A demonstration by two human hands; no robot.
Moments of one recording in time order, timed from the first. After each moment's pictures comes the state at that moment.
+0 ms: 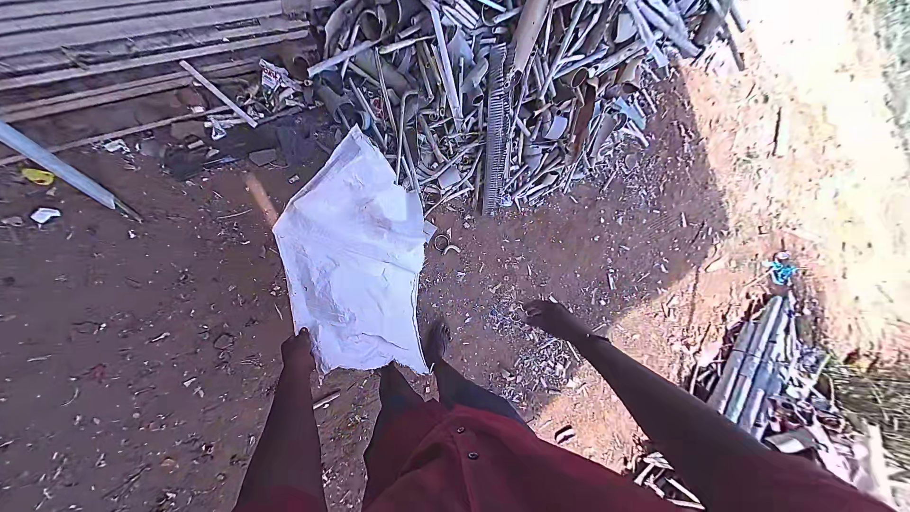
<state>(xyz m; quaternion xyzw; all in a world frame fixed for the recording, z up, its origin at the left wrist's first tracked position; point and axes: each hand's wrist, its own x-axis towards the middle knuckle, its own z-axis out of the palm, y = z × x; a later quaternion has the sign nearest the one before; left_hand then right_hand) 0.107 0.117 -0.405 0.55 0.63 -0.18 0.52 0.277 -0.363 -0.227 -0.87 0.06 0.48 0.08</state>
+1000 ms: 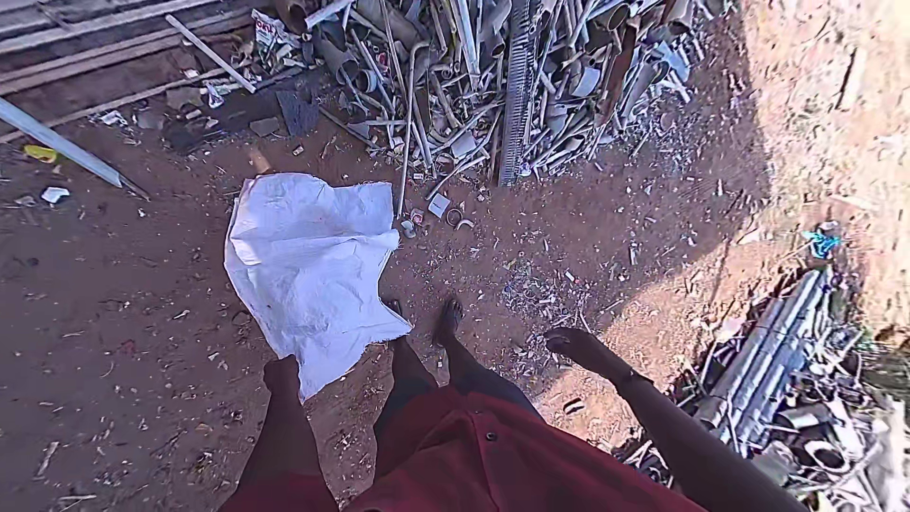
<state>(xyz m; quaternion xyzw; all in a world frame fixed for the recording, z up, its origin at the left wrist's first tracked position) 0.025 0.164 -0.400 0.63 0.64 -0.32 0.29 0.188 -0.372 -0.218 -0.82 0.14 0.53 0.14</state>
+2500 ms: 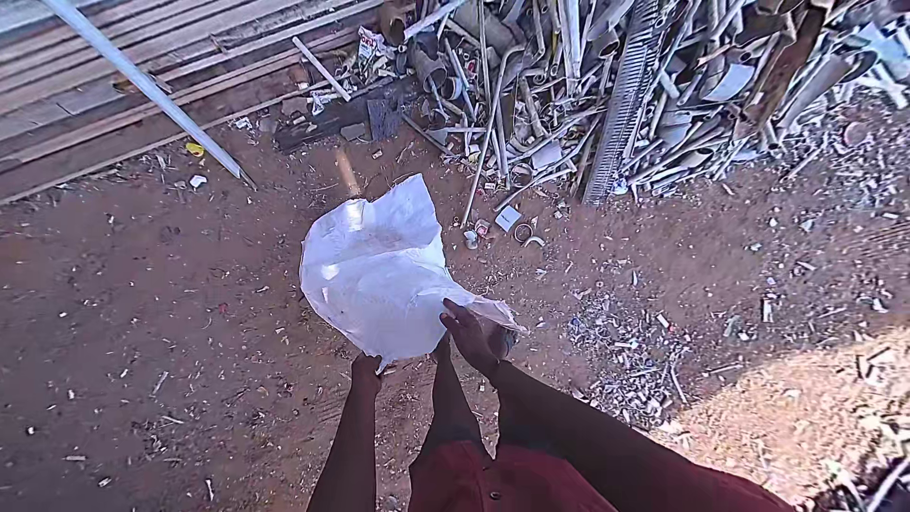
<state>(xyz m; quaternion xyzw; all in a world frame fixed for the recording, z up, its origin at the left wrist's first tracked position) 0.040 0.093 -0.399 0.39 0.72 -0.14 0.56 0.176 -0.086 -0.374 -0.76 0.04 0.41 0.51</state>
